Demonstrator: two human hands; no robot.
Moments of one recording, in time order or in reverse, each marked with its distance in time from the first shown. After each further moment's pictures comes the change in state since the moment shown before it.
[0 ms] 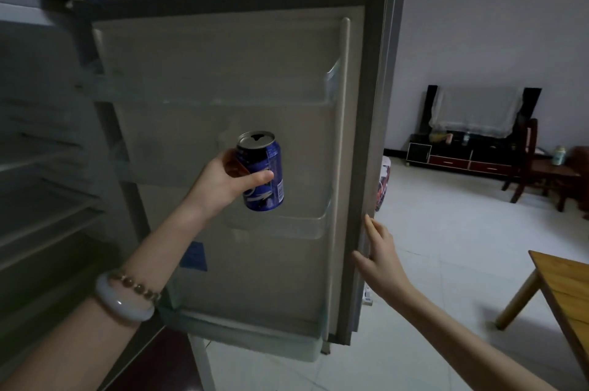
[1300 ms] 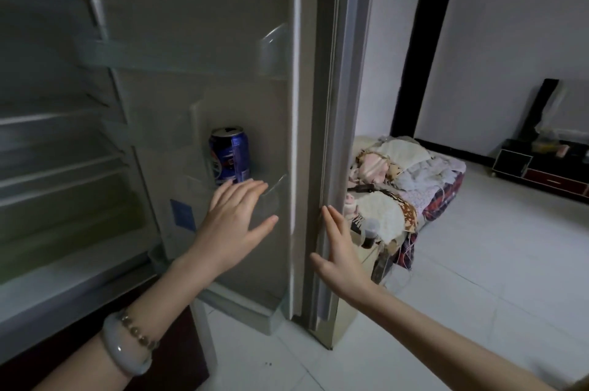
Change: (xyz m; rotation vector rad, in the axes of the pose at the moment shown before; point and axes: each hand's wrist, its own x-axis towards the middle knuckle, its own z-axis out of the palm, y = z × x) left_hand -0.041 -0.026 0.162 1.078 0.169 0.138; right_hand 0.059 0.064 -0.044 0.125 -0.402 -0.320
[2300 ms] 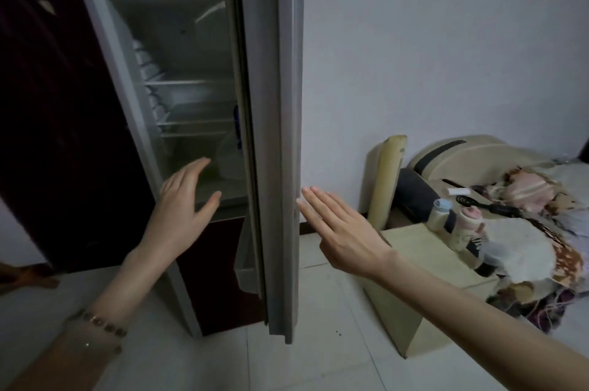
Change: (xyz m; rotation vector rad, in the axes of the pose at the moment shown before) left_hand -0.188 0.018 -0.128 0.265 0.295 -0.598; right_hand -0.021 -0.051 0.048 -0.661 -0.028 -1.202
